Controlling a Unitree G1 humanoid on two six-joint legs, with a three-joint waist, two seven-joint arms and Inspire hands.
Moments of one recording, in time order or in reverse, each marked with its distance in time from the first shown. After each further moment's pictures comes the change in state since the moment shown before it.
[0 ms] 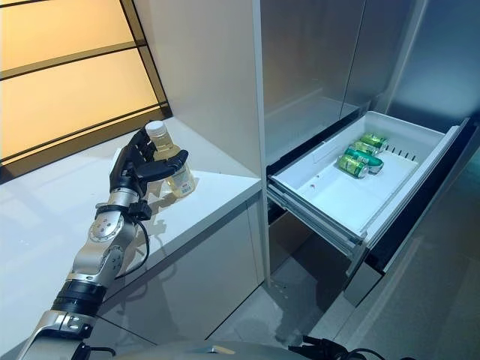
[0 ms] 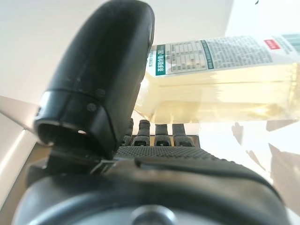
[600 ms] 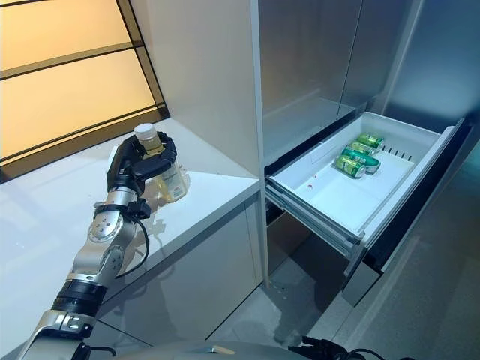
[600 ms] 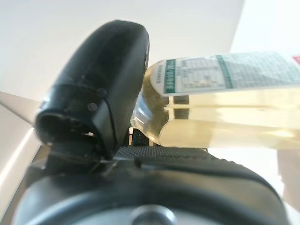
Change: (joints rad) left arm -0.004 0.000 0.001 0.002 0.001 -0.037 0.011; right arm 0.001 0.003 0.000 -0.003 -0.004 0.006 0.000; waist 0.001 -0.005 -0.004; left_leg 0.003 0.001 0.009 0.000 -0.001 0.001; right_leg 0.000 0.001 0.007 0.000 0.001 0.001
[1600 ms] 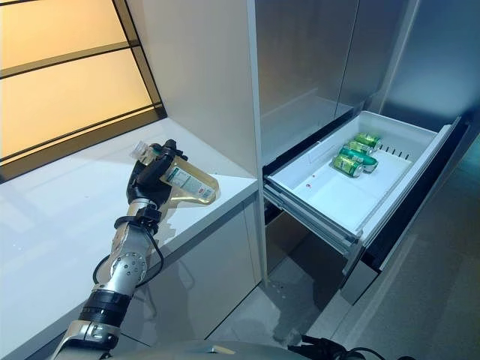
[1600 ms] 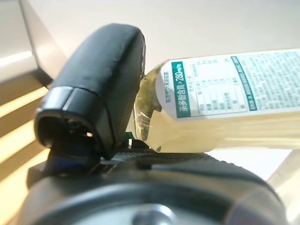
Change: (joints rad) left arm 0.045 -0.158 0.005 -0.001 -0.469 -0.059 -0.119; right arm 0.000 0.001 0.001 -0.015 -0.001 0.007 -0.001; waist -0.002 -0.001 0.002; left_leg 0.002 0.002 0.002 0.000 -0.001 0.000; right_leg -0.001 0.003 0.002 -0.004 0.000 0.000
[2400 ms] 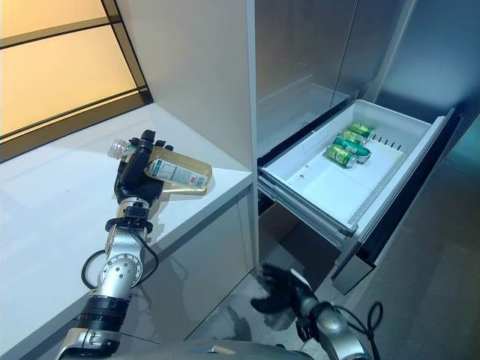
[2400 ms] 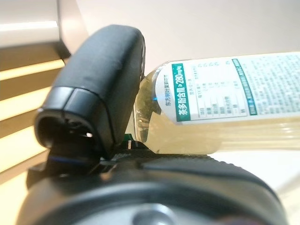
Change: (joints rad) left arm 0.039 -0.055 0.034 -0.149 -0.239 -0.020 -0.064; right arm 0.136 -0.029 0.160 -0.949 -0.073 -0.001 -0.078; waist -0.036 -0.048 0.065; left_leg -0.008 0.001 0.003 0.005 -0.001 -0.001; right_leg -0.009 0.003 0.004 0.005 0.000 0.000
